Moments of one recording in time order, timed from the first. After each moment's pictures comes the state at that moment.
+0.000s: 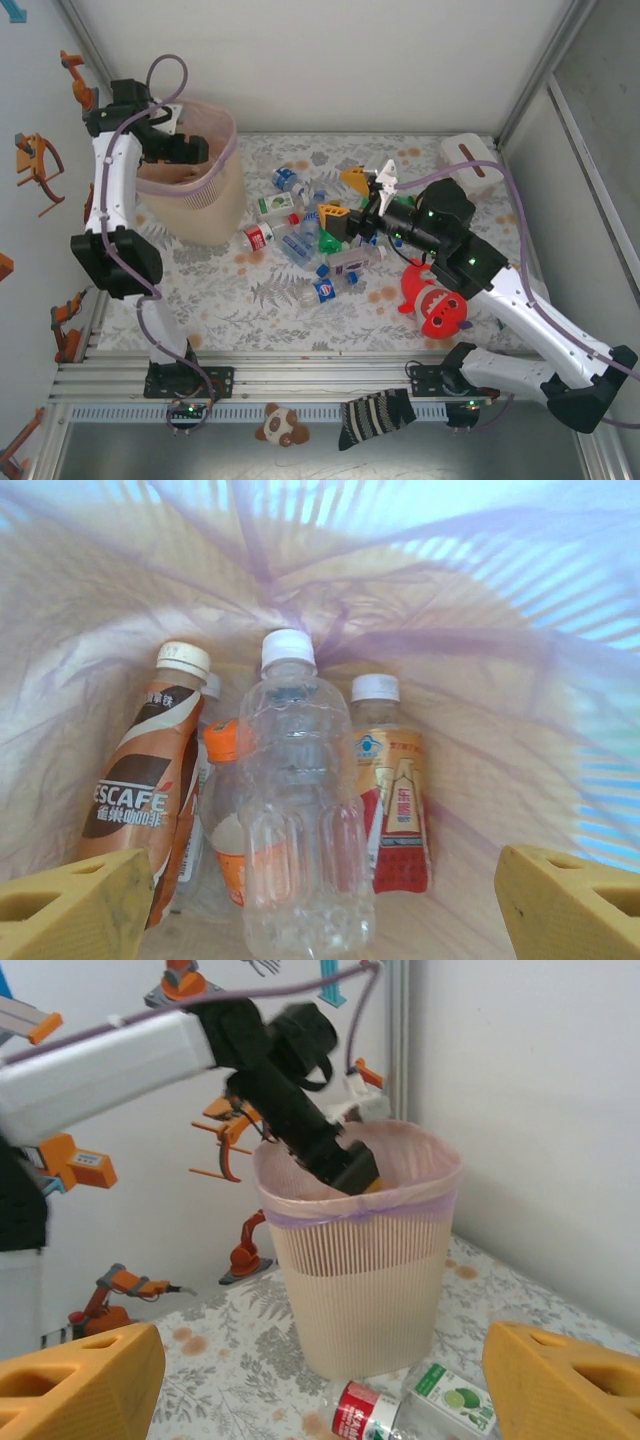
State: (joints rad) left arm 0.05 1.88 2.10 -1.22 0.30 0.16; right arm 0.79 1.03 1.14 -0.11 -0.28 0.07
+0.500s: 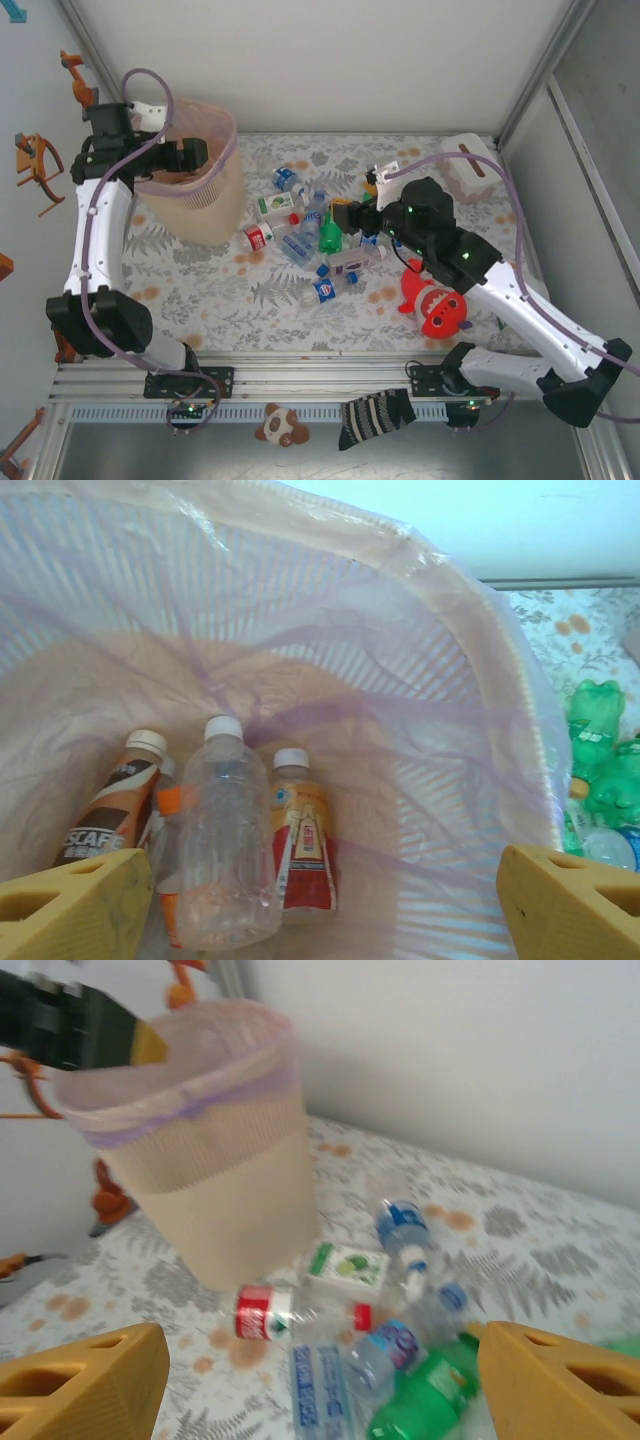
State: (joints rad) left arm 0.06 1.50 1.63 -0.81 0.45 0.06; right arm 0.78 1.08 1.16 -0.37 0.05 0.19
